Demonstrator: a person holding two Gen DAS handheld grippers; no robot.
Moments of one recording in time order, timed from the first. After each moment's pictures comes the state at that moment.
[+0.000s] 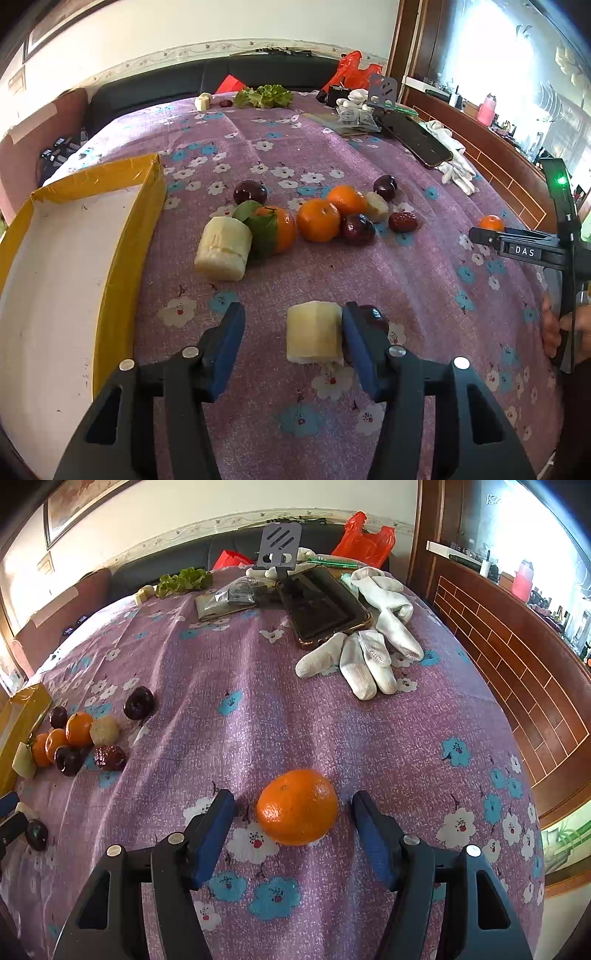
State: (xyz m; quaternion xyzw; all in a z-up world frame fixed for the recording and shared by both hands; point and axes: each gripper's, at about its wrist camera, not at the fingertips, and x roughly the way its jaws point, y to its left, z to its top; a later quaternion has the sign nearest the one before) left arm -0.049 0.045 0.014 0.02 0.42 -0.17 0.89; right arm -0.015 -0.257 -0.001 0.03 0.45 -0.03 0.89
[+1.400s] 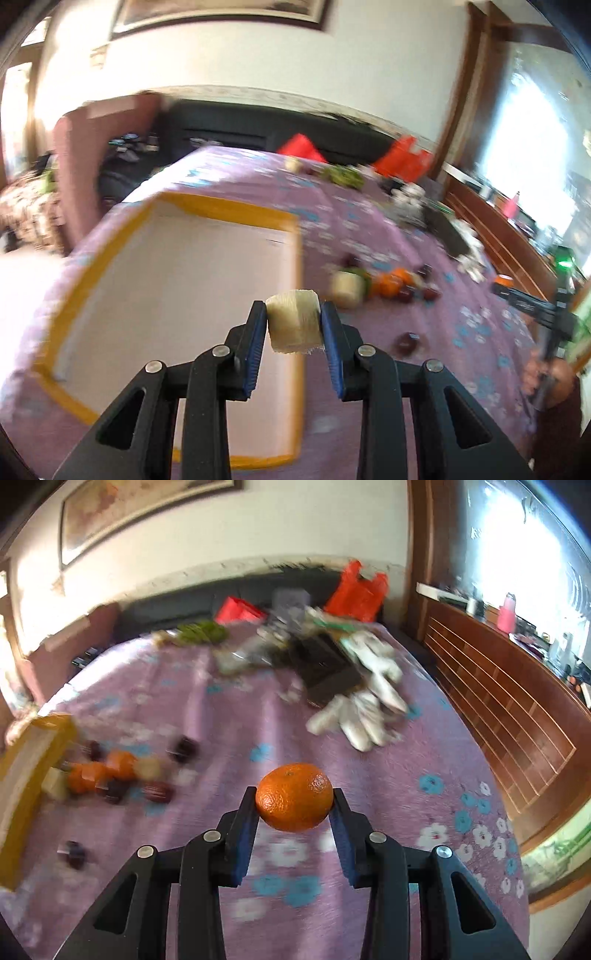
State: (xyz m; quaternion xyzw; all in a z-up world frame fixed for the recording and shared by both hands) left arm -0.122 0.181 0.090 -0.09 0.32 -0.07 0.94; right arm -0.051 -0.229 0.054 0.03 0.36 -0.03 0.93
